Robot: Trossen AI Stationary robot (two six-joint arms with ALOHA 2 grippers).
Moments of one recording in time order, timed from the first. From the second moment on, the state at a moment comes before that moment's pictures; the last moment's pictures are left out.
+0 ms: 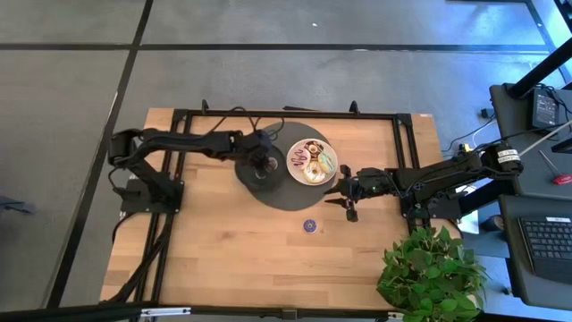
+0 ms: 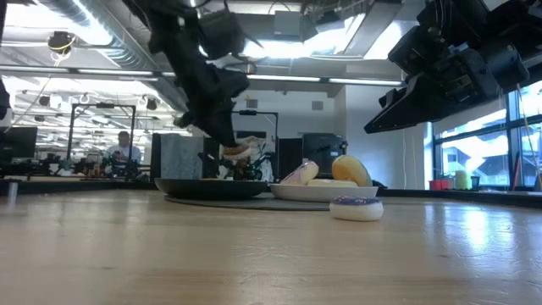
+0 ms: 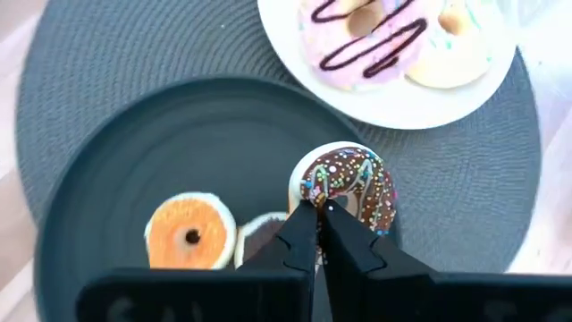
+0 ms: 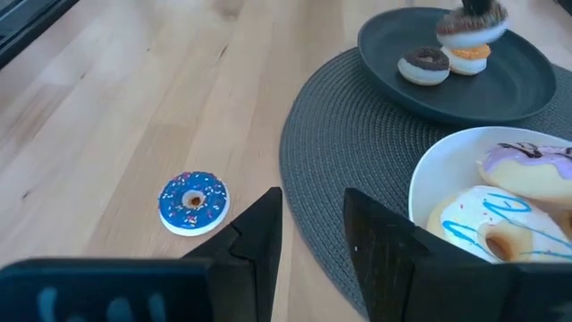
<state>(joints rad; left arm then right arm) 0.28 1.56 1.01 -0.43 -0.08 -0.43 0.05 1.18 0.37 0.30 -0.01 -0.04</state>
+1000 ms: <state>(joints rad) 0.37 1.70 1.01 -0.35 -0.09 -0.39 0.05 1.18 0.37 0.27 -0.01 -0.06</state>
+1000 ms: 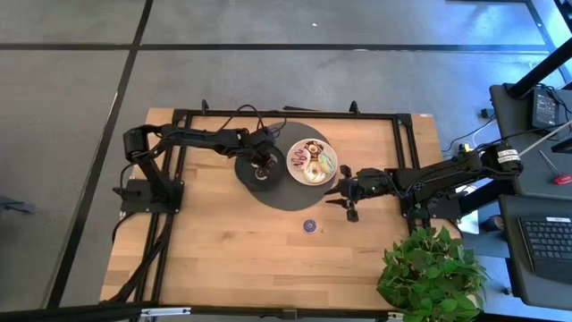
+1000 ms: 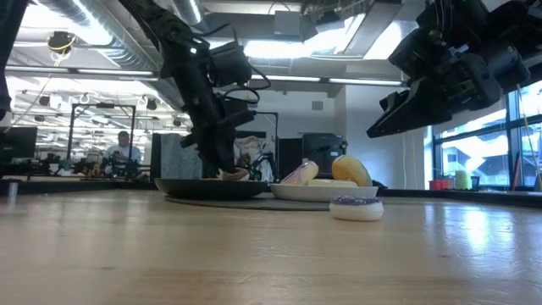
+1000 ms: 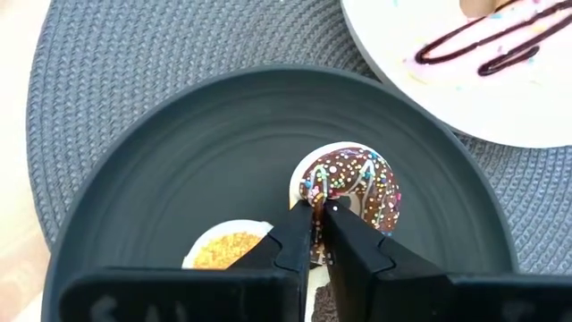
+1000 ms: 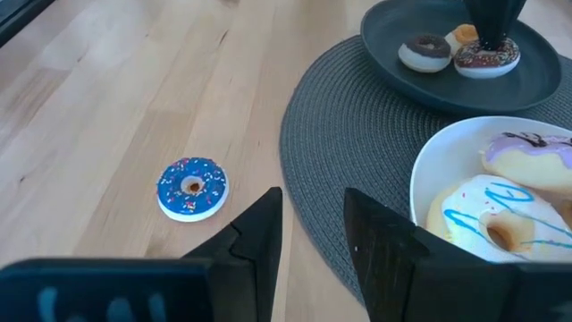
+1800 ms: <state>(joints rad) 0.37 1.68 1.03 -0.40 -0.09 -0.35 0.05 1.18 0.37 0.27 -0.01 -0.06</state>
